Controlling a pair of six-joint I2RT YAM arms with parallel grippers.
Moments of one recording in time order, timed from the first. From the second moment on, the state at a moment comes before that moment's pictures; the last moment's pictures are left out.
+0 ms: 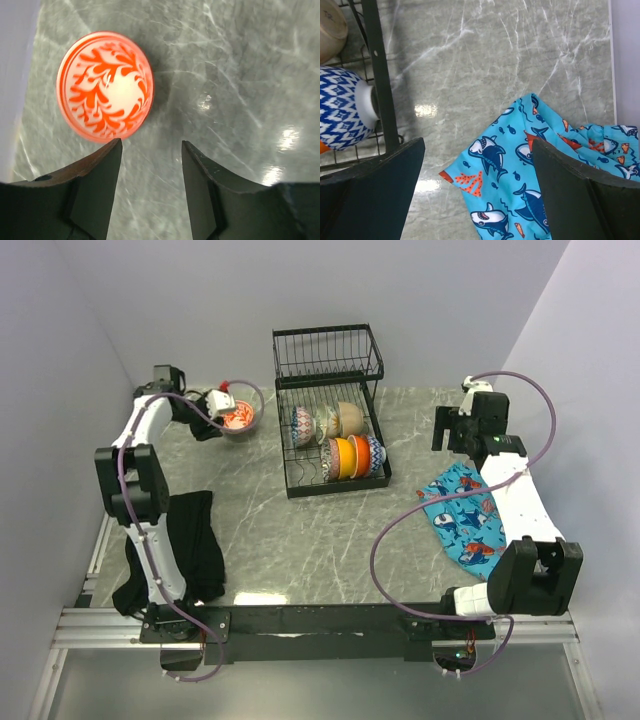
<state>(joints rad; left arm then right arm) 0.10 2.08 1.81 -0.81 0.71 1.29 -0.06 1.37 1.20 -0.48 -0.01 -0.01</state>
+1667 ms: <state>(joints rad) 0.00 1.80 1.64 -0.90 0.79 1.12 -0.05 1.38 1.20 -0.51 0.06 -0.06</state>
